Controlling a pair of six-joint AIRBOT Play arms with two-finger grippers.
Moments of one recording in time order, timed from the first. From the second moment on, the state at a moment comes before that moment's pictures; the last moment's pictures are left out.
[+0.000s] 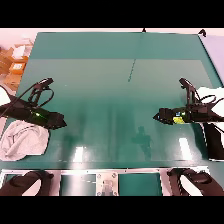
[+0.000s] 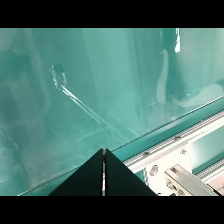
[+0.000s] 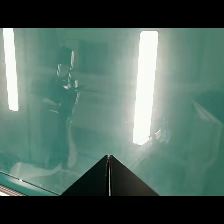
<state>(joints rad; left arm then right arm) -0.11 -0.86 0.90 1.10 -1.48 -1.47 0.03 -0.79 0.74 -1.05 1.22 1.59</state>
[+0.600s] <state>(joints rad) -0.11 -0.86 0.90 1.10 -1.47 -1.47 0.03 -0.79 0.74 -1.05 1.22 1.59</state>
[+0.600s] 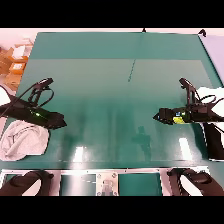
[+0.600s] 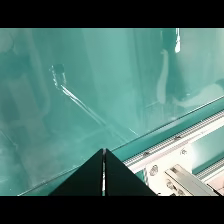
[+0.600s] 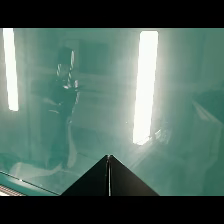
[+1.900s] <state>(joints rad) 0.19 -0.87 0.55 1.85 -1.23 -1.70 0.03 -0.79 0.74 -1.06 1.19 1.59</state>
